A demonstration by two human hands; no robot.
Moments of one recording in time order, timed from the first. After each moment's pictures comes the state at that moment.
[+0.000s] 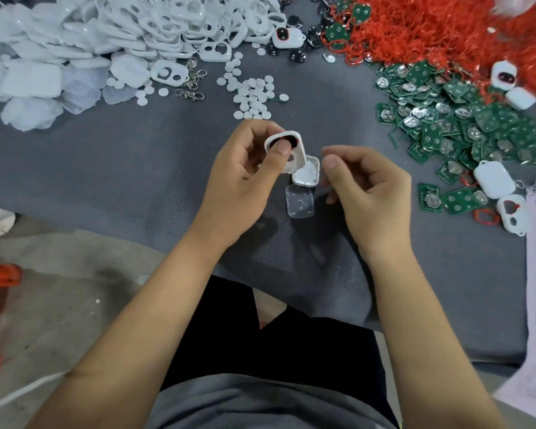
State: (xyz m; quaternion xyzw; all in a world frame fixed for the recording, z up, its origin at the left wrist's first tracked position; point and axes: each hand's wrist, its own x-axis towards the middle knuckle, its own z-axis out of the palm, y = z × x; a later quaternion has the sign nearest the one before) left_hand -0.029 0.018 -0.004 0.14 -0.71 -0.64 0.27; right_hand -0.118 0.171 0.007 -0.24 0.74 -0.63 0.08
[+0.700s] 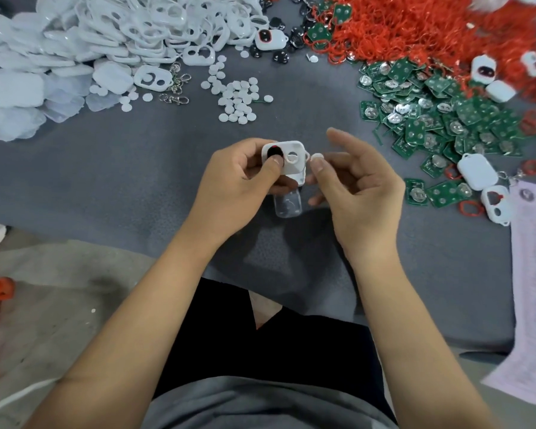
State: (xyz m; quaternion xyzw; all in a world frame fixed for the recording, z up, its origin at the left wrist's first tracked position) left_hand -0.036 0.020 -0.008 0.17 -0.69 -0.68 0.18; right_hand -0.113 0.173 -0.002 -0.20 0.69 -0.69 0.06
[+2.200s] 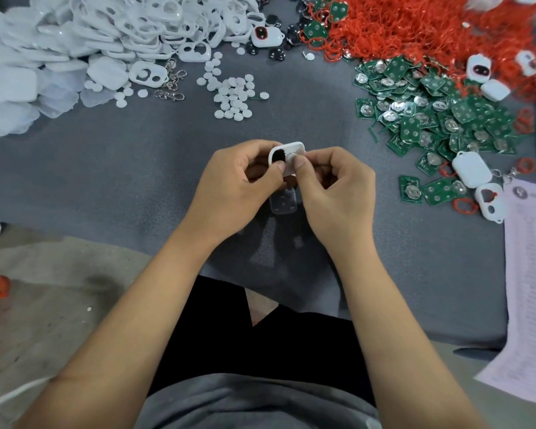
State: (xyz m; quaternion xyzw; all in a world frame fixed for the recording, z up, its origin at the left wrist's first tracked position) left_hand -0.033 0.024 -0.006 0.14 -0.76 -0.60 0.19; right_hand -0.109 0.159 -0.003 -0.19 0.80 -0.56 0.02
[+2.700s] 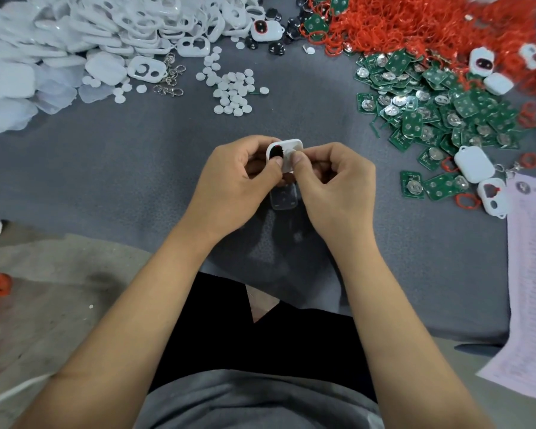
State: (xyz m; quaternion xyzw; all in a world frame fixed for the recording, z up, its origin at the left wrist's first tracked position) left_hand -0.032 0.024 -0.004 0.15 -0.78 -0.58 0.19; right_hand -0.109 0.159 -0.001 -0.19 0.81 -0.55 0.04
